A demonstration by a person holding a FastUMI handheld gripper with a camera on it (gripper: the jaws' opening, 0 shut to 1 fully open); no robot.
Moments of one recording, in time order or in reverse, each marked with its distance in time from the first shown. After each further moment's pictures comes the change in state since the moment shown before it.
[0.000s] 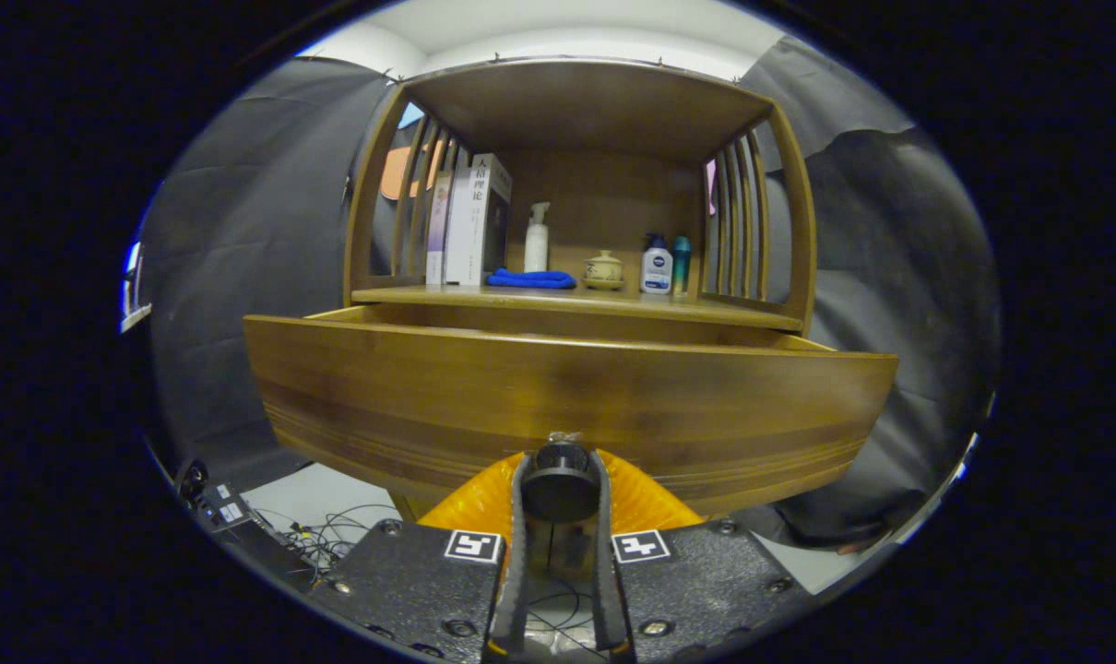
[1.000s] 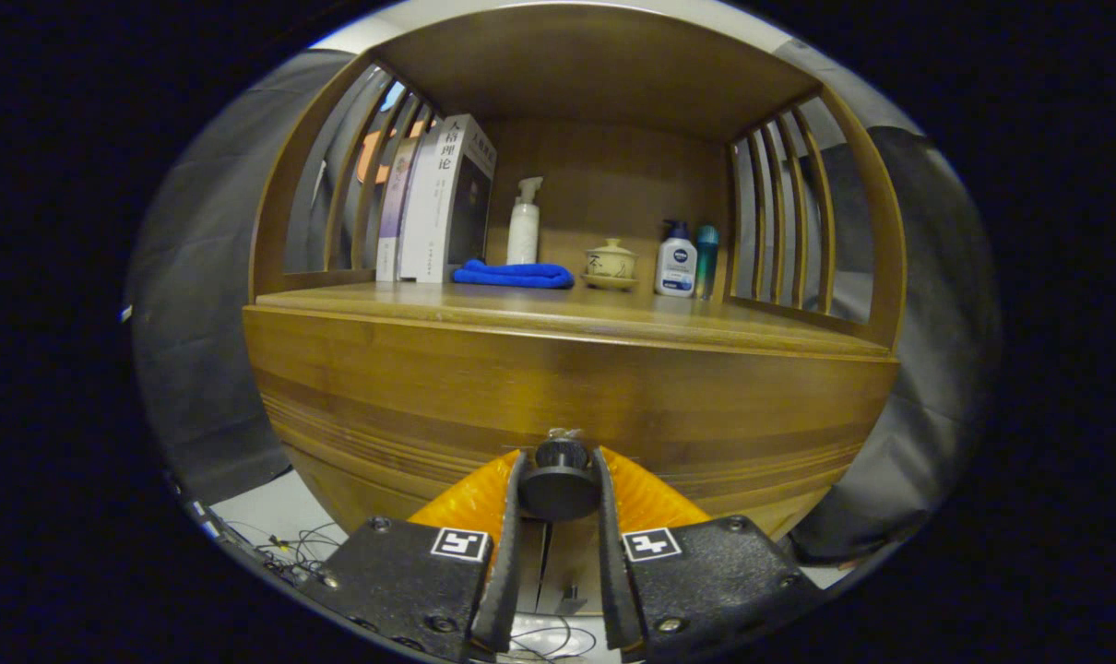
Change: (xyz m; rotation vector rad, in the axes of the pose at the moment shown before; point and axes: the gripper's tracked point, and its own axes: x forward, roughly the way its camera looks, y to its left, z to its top) arm 0.148 -0.004 0.041 -0.020 0.023 -0.030
